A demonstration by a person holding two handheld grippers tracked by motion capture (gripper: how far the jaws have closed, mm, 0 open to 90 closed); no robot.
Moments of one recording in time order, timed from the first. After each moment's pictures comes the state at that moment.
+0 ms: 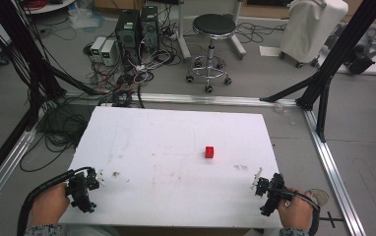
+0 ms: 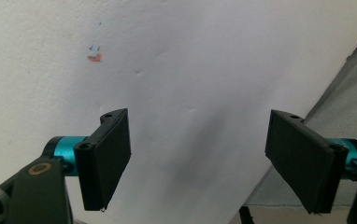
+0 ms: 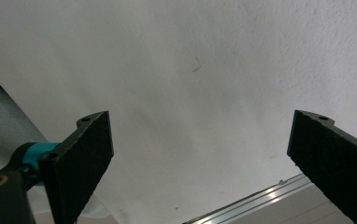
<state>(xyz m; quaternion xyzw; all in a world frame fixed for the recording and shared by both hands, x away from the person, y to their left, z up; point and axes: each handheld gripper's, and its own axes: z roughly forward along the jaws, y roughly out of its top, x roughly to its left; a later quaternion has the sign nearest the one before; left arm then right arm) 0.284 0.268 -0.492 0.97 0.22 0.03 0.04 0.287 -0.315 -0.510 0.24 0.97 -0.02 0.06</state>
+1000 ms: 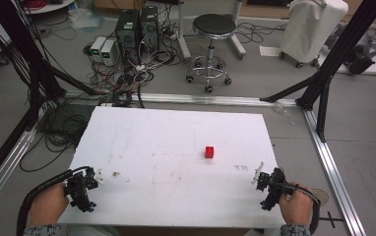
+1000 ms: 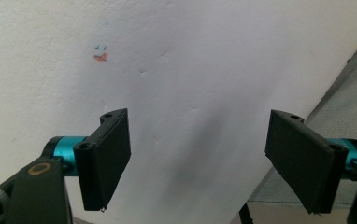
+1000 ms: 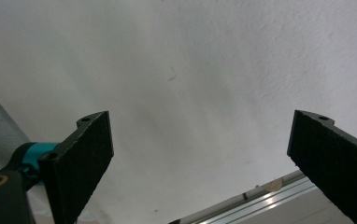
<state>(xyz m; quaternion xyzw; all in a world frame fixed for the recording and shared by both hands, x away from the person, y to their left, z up) 0.284 0.272 -0.491 0.97 0.23 0.03 0.05 0.304 -0.320 -0.502 0.22 0.97 -0.01 0.07</state>
